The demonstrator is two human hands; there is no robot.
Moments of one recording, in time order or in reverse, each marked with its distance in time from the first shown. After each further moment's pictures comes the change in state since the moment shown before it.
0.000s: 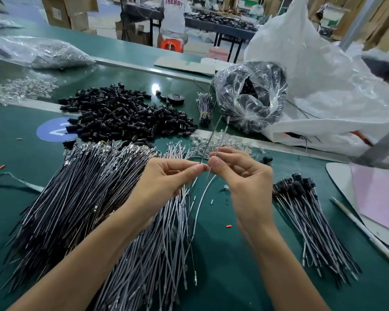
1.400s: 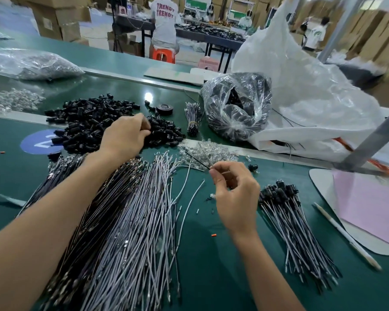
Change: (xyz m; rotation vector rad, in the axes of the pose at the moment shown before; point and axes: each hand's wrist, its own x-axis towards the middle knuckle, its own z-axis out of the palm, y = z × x) left_hand 0.111 0.019 -0.064 1.223 0.277 0.195; right_hand 0.011 0.024 -0.023 -0.560 0.117 -0.283
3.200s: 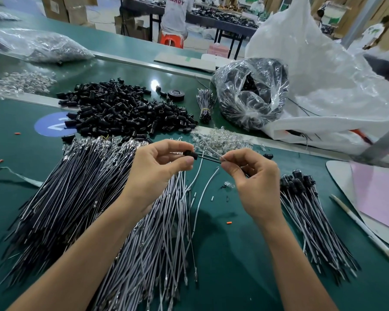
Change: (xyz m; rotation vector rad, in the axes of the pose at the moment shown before) left_hand -0.108 0.048 0.000 -1.239 -0.099 -0.288; right_hand 0.005 -0.012 -0.007 0.122 -0.198 0.024
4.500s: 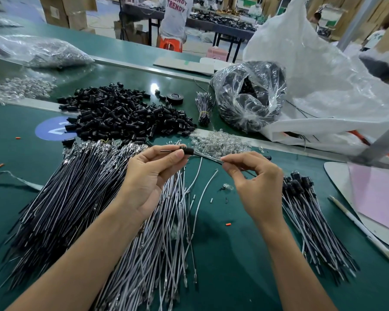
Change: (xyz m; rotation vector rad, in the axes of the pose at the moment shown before) left_hand 0.003 -0.003 0.000 -0.582 0.064 -0.160; right_hand 0.000 0.006 -0.006 -0.215 0.078 -0.136
